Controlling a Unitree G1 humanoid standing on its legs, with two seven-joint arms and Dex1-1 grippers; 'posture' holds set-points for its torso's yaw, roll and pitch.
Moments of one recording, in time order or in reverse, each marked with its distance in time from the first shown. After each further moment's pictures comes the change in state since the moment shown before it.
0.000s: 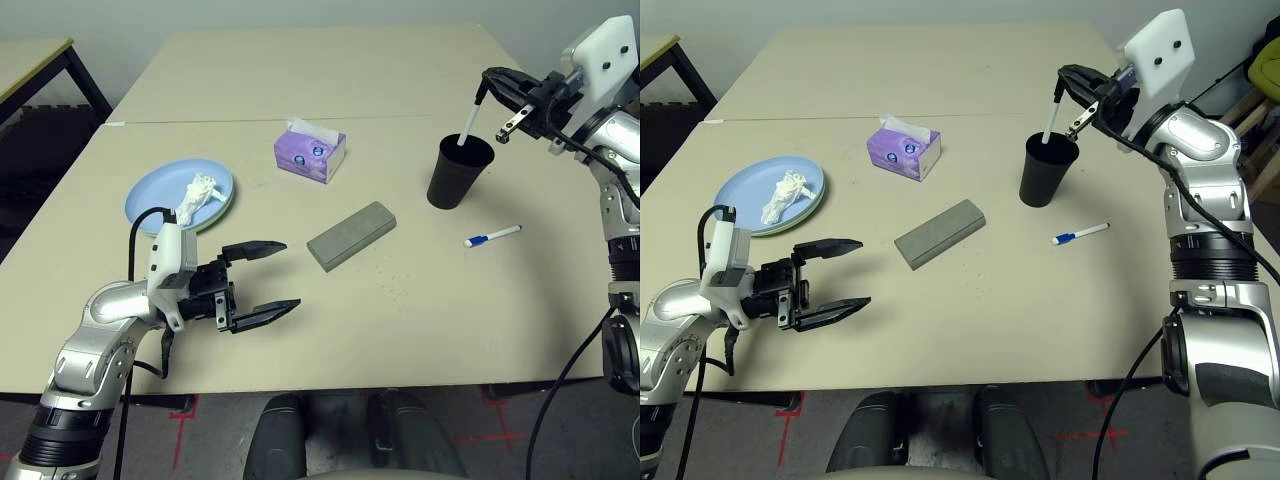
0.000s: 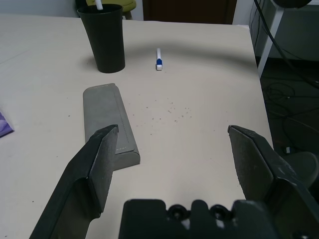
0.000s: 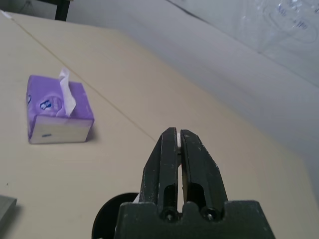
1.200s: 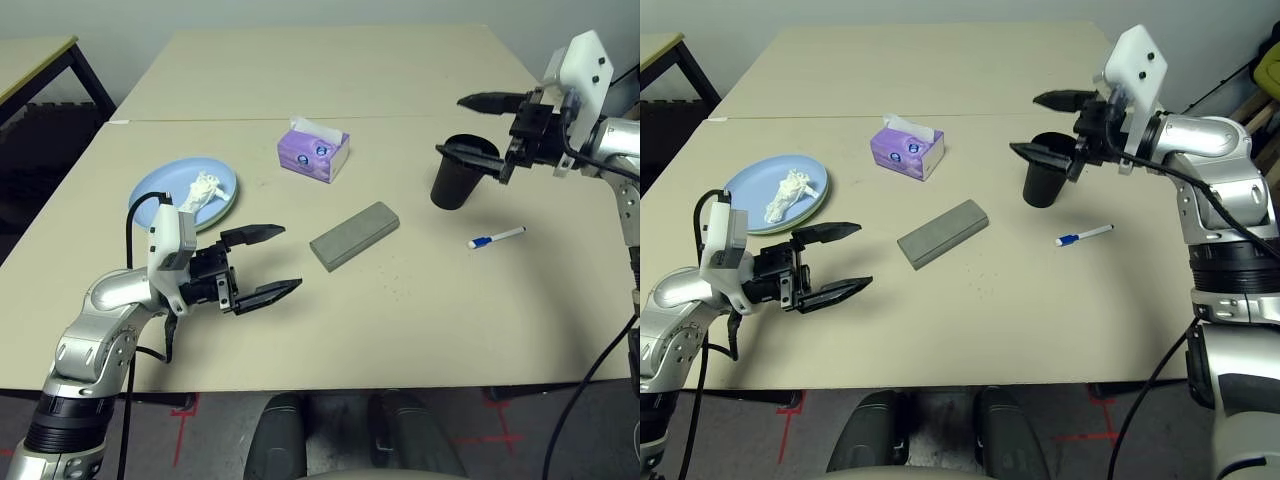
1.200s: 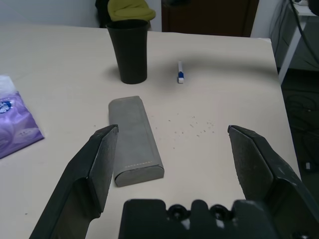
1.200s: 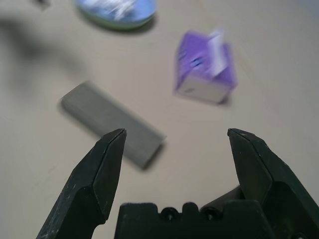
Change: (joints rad) left arm -0.086 -0.014 0.019 -0.002 -0.026 0.076 0.086; right arm 0.102 -0.242 0.148 -0.311 0.158 0.346 0.508
